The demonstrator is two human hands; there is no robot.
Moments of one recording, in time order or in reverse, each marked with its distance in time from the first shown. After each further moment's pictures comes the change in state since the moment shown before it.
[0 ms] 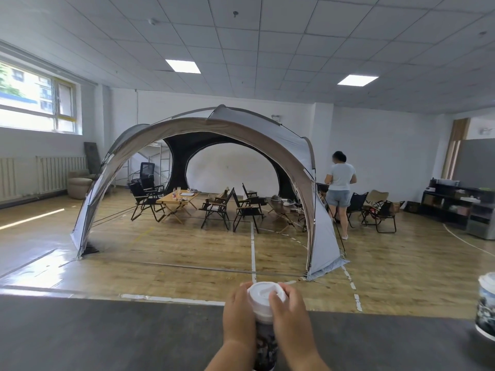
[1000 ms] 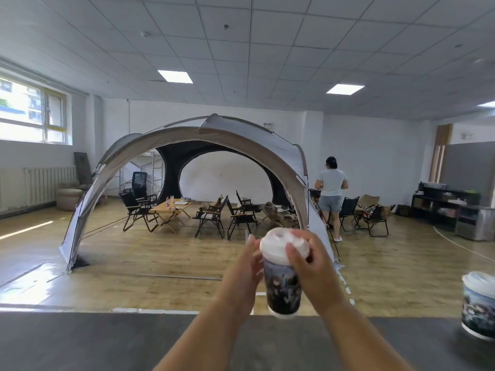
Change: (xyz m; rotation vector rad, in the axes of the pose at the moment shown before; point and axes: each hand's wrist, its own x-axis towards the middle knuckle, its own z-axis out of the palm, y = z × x) left_hand -0.021 0.079 0.023 0.063 -0.510 0.105; right_hand 0.025 -0.086 -0.068 0.038 -0.098 -0.420
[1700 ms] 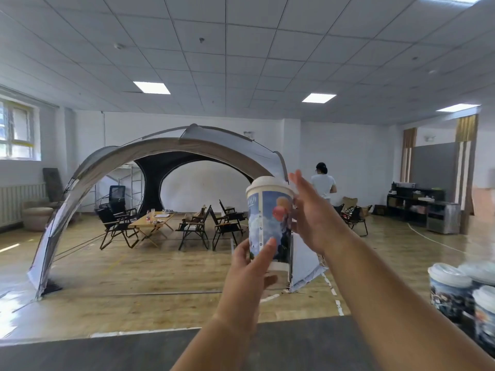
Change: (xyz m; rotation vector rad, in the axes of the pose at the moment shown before) left_hand -0.033 0.025 0.055 -0.087 -0.002 0.133; right_hand 0.068 -0.081 -0.049 0.498 -0.106 0.138
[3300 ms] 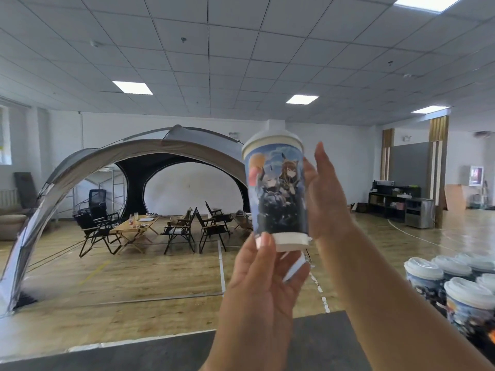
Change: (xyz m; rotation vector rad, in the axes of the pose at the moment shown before) left_hand -0.060 0.028 0.063 -0.588 -0.091 -0.025; right_hand -0.026 -0.052 0.004 0.221 -0.011 -0.101
